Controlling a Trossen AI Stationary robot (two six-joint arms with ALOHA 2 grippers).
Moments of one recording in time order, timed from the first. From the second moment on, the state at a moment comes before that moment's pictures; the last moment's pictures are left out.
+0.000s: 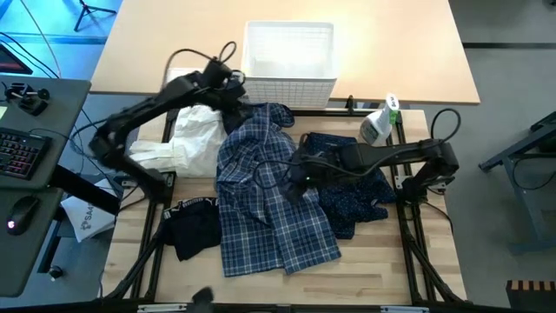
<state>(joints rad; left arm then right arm) 0.72 1.50 1.39 -0.76 0.29 0.11 0.14 1.71 1.72 -0.97 0.21 0.81</state>
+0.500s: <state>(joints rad) -0.06 1.14 1.39 -1.25 -0.19 -0.92 0.02 1.39 0.99 -0.39 -0.02 0.60</state>
